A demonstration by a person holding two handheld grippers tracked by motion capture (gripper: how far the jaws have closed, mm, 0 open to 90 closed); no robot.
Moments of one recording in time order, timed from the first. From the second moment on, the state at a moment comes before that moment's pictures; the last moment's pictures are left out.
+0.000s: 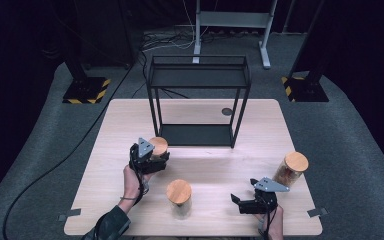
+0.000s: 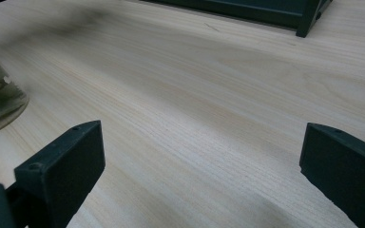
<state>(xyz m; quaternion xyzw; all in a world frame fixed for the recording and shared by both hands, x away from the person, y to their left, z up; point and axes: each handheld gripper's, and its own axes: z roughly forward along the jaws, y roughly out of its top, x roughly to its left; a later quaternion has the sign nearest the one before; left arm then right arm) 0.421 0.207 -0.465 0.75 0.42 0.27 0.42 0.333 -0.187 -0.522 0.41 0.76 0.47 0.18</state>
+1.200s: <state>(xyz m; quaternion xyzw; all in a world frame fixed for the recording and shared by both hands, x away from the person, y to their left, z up) 0.430 0.191 -0.469 0.77 0.40 0.26 0.43 0.332 -0.188 -0.522 0.41 0.76 0.48 0.18</state>
